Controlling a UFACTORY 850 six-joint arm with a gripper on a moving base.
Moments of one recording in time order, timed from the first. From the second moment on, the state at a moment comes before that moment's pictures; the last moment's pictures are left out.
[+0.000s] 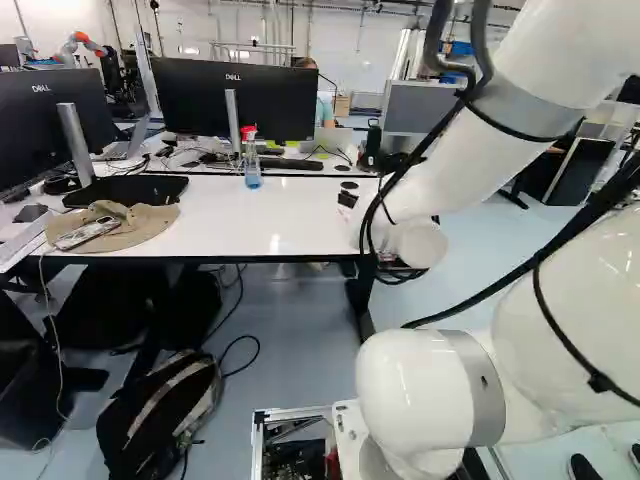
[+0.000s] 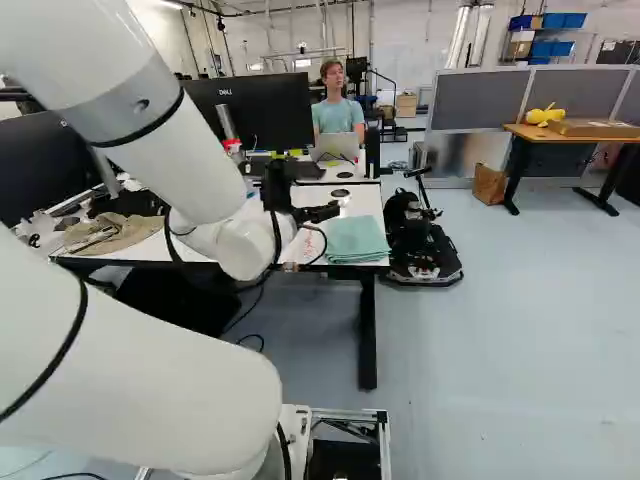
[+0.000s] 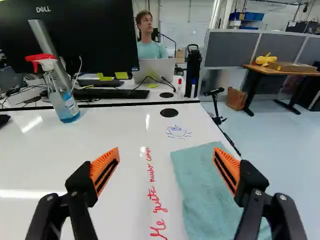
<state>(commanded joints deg) -7.3 15.5 -13.0 0.0 47.6 0.0</state>
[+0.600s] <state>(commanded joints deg) -12.4 11.3 -20.8 0.0 34.4 0.0</state>
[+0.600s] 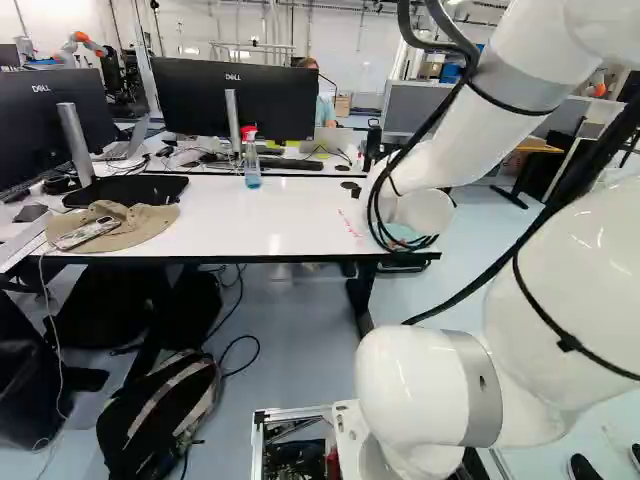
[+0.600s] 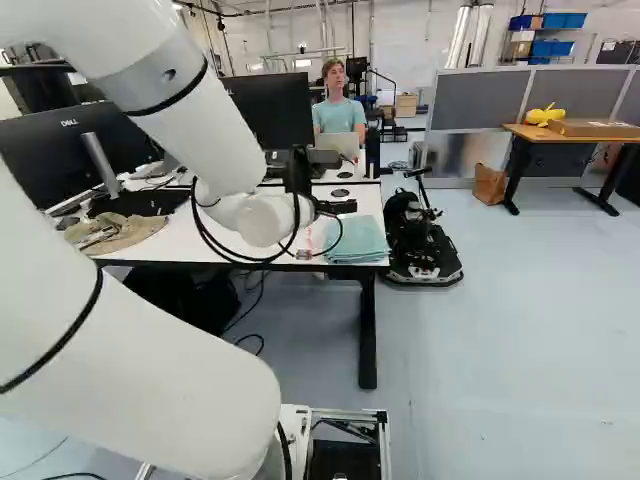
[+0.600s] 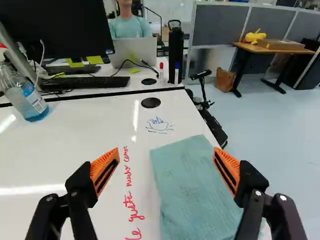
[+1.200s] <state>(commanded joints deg) -16.9 7.0 -29.0 0.0 16.4 0.0</state>
